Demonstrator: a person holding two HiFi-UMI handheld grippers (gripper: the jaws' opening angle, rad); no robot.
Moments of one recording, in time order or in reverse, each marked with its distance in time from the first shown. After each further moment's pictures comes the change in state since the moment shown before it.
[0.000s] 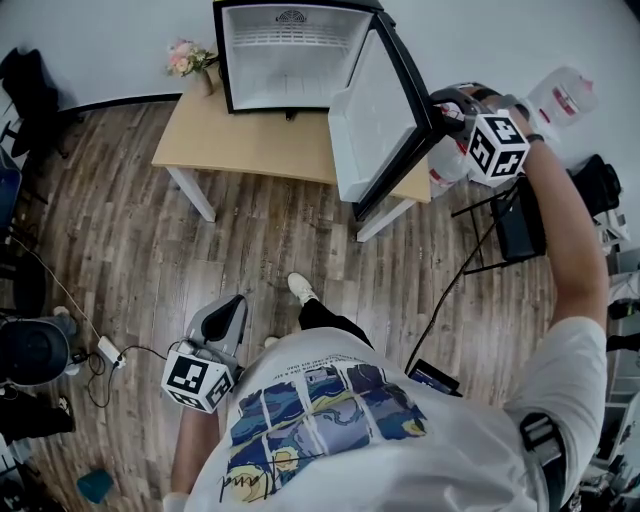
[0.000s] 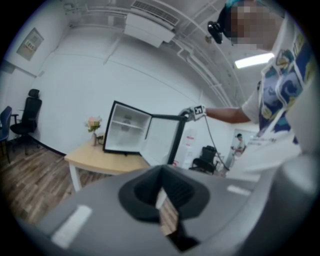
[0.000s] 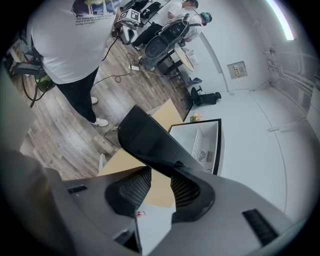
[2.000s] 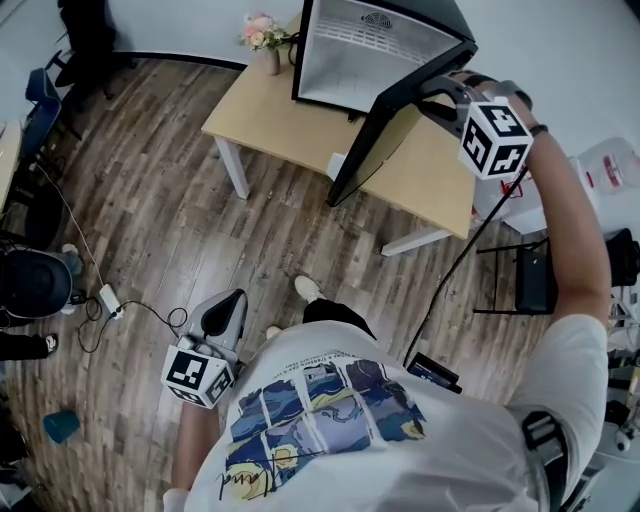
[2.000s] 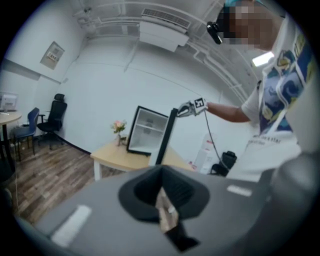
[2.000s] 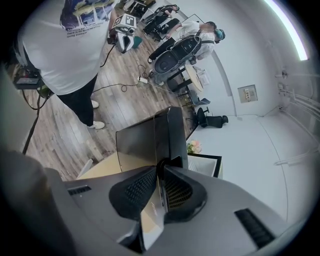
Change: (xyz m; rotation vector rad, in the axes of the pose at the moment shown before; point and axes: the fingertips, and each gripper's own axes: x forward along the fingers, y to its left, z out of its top) left arm -0.034 0.047 -0.001 -0.082 -0.032 0.231; right arm 0.066 -0.106 0.138 -0.184 -0.185 0.011
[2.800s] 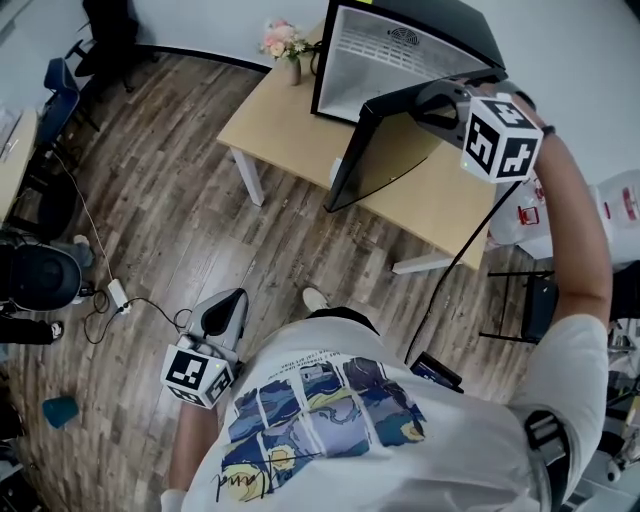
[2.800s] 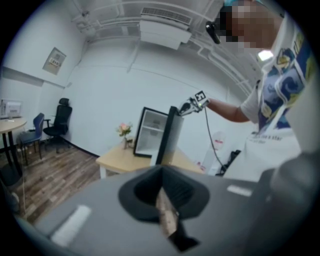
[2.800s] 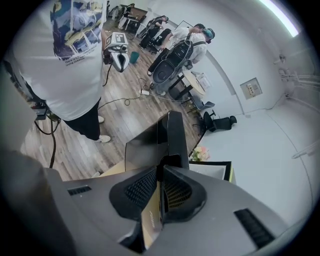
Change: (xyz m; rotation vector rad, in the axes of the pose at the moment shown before) left arm 0.035 0.032 0.030 0.006 0.008 0.082; right arm 0.032 -0.044 0.016 0.067 -0.131 0.135
